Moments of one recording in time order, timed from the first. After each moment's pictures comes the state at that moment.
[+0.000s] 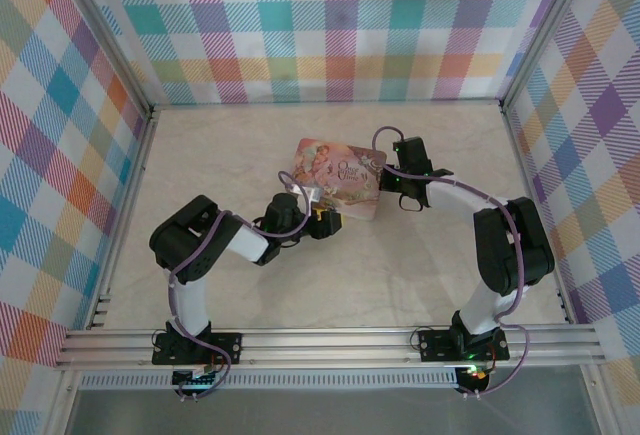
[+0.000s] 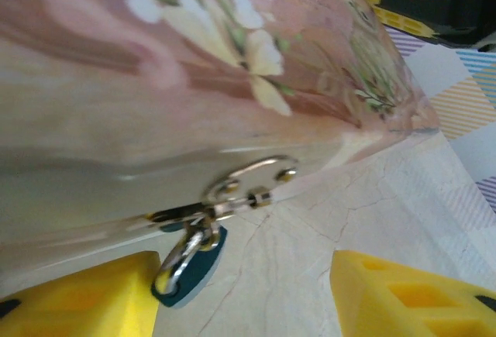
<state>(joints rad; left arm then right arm) -0.63 1.91 0.65 0.86 0.36 -0.58 0.35 1.69 1.02 -0.17 0.01 0.40</state>
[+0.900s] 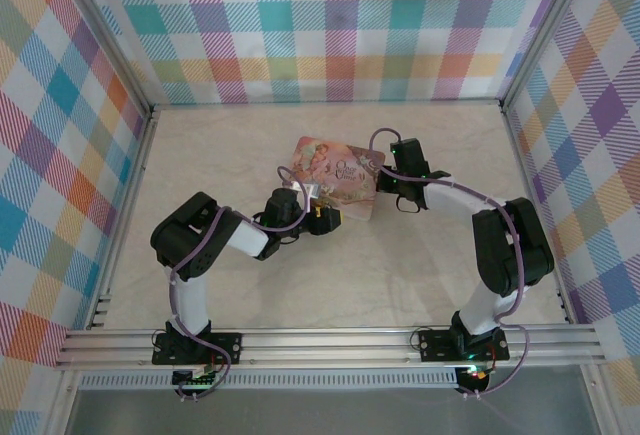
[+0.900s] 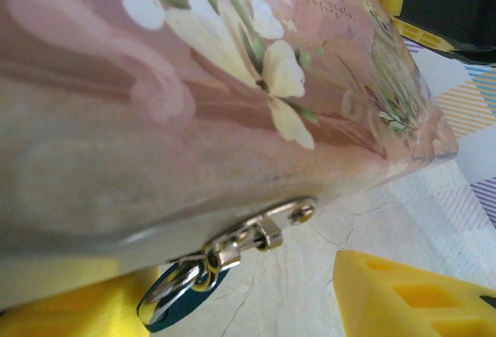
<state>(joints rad) -0.61 1.93 0.69 0.81 0.41 -0.60 0.38 1.68 1.01 -0.15 0.01 0.42</state>
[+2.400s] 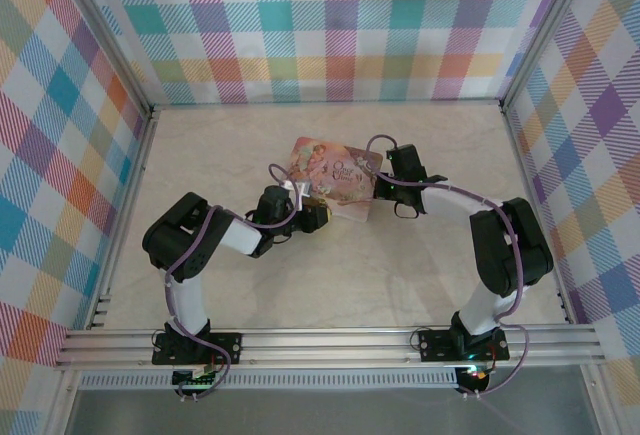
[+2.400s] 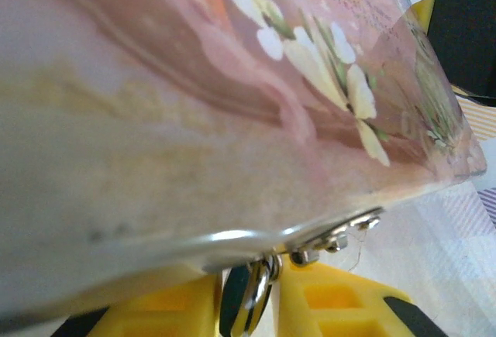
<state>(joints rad) -0.55 1.89 0.67 0.75 0.44 -0.60 0.40 1.68 0.97 -0.15 -0.01 0.42</state>
